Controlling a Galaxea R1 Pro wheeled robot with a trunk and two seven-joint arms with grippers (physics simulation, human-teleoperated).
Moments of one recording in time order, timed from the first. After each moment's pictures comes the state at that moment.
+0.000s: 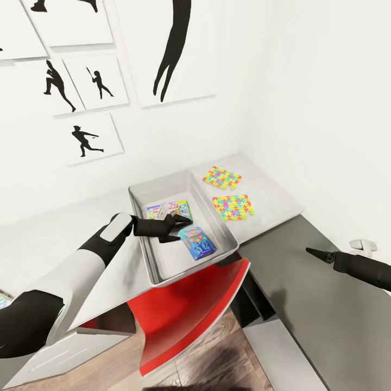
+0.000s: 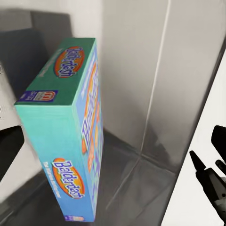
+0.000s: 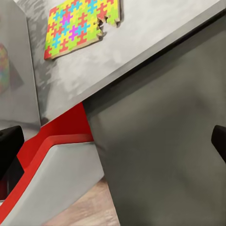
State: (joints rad) left arm -1.14 0.06 -0.34 -0.56 1.36 1.02 -0.07; right arm -0.44 -0.33 -0.55 -1.61 -0.05 1.04 0.96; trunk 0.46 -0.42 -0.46
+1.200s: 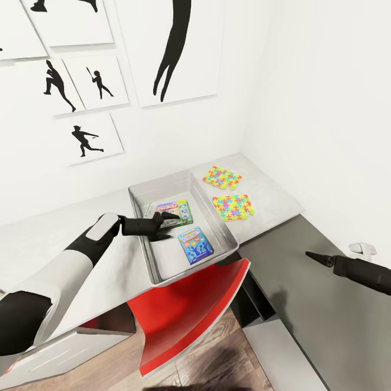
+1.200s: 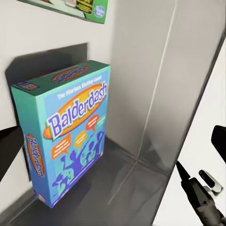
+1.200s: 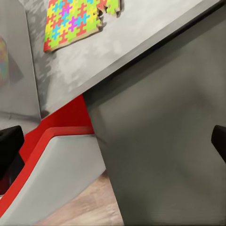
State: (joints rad) left arm -1.14 0.13 -0.33 -0.56 1.44 1.04 -0.06; right arm -0.42 -0.33 -0.55 -1.61 -0.06 1.04 0.97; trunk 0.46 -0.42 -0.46
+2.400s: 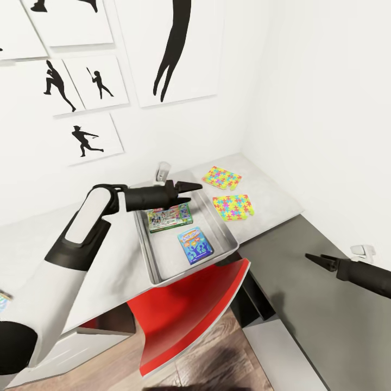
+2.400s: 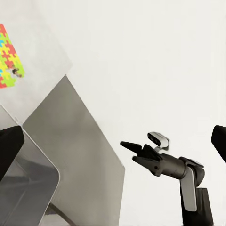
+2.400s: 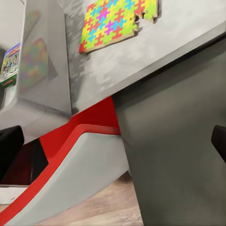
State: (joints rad) left arm -1.05 0.13 -0.34 -1.36 1.51 1.04 0.08; right arm -0.39 -0.33 -0.57 -1.61 -0.06 0.97 1.12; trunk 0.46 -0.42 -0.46
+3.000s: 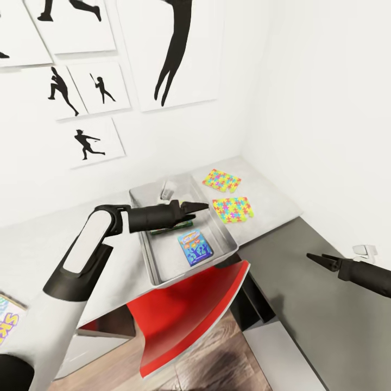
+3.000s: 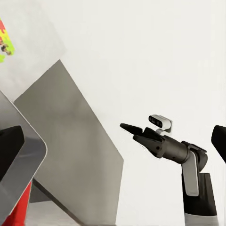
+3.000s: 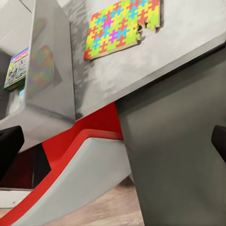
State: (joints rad) left arm -0.88 0.11 -0.34 -1.54 1.51 1.02 0.17; right arm -0.39 -0.33 -0.59 -1.61 -0.06 0.97 1.13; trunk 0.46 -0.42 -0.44
